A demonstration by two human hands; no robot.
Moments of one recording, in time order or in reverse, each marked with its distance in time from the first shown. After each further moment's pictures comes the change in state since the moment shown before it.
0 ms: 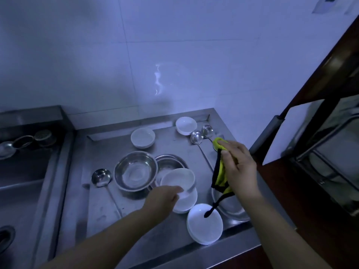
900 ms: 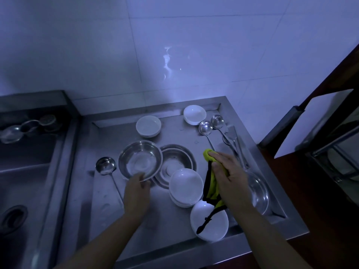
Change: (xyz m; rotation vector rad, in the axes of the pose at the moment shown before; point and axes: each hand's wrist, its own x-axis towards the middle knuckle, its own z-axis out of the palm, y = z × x) left_hand -0.015 -0.048 0.018 -0.418 0.447 -0.691; right_hand -0.025 0.016 0.028 0.127 -0.213 0.208
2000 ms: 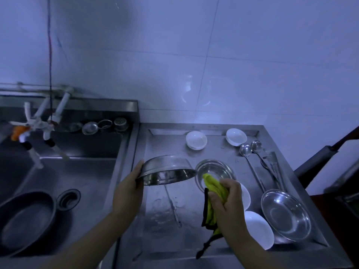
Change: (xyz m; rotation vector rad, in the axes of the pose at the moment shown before) left_hand -0.019 -0.070 -0.214 -0.120 0.174 0.235; right_hand -0.102 -0.066 0.139 -0.023 -0.040 -0.174
